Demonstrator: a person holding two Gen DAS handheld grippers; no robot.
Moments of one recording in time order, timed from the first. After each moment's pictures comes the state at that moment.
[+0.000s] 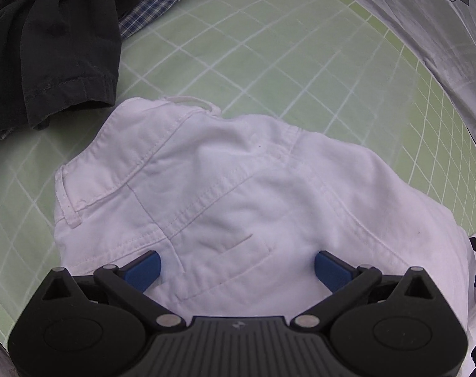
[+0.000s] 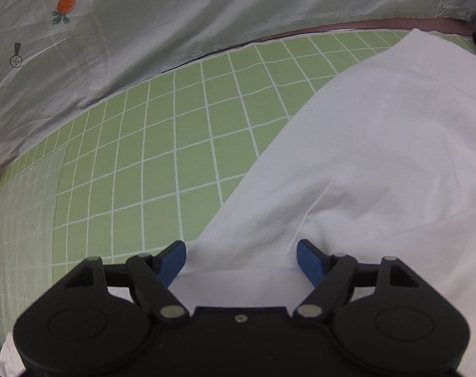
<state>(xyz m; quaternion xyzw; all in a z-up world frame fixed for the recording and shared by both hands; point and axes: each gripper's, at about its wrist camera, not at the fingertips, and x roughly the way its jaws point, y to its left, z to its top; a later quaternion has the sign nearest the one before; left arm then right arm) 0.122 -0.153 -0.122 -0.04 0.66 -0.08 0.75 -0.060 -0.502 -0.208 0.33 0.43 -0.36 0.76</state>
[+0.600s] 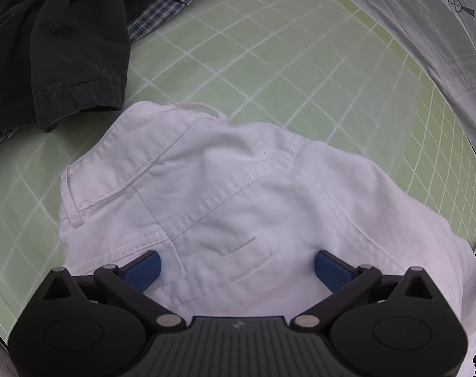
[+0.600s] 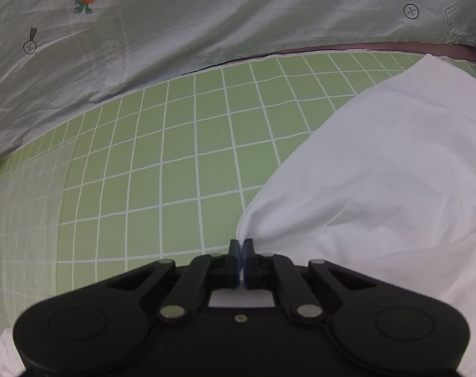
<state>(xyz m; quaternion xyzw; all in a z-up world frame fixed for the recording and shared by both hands) 0.122 -0.139 -0.107 -0.06 0.65 -0.07 0.75 -0.054 -0.485 -0.183 0.30 0.42 -0.34 0.78</state>
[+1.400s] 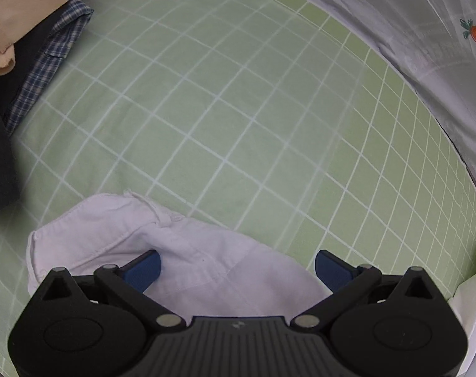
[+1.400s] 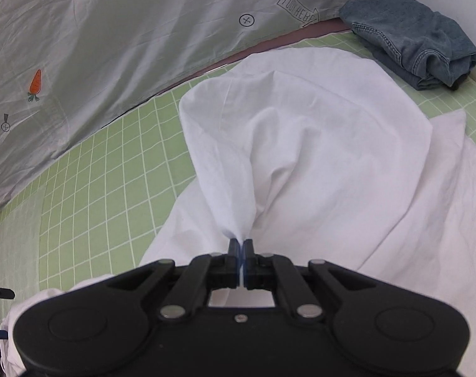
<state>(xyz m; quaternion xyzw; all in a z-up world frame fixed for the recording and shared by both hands) 0.186 -0.263 -0.118 0.00 0.68 -0.13 0.72 -0.240 -0.486 -0.144 0.34 0.35 -0.43 0.76</state>
